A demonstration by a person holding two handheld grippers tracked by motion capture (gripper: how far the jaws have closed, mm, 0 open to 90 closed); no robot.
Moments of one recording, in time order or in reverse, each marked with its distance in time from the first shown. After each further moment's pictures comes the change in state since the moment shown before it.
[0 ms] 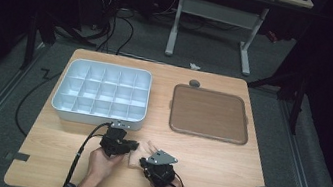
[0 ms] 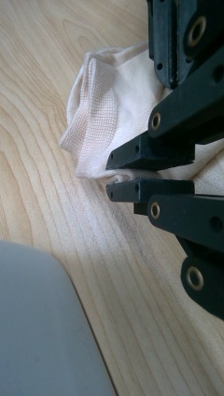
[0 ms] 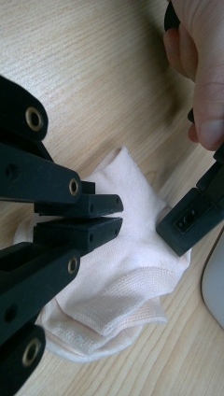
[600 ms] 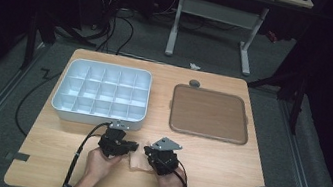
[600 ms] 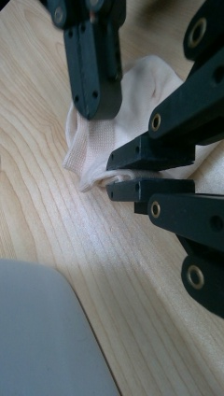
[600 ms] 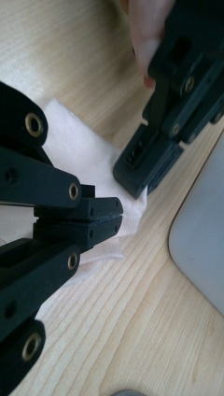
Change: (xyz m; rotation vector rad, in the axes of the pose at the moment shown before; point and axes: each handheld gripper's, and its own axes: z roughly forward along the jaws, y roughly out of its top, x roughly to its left) left arm -0.004 0.001 -0.010 0.003 -0.037 0.037; right arm -0.022 0.028 -0.001 -0.007 -0.044 0.053
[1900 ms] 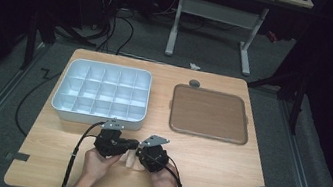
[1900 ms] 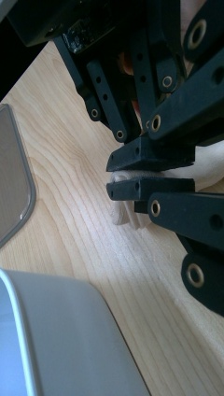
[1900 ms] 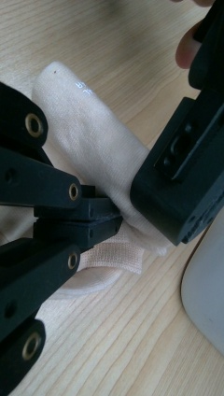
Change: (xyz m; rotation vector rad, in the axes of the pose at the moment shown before) left arm -0.004 0.000 -0.020 -0.116 -0.069 0.020; right arm 0.010 0.008 0.029 0.098 0.077 -0.025
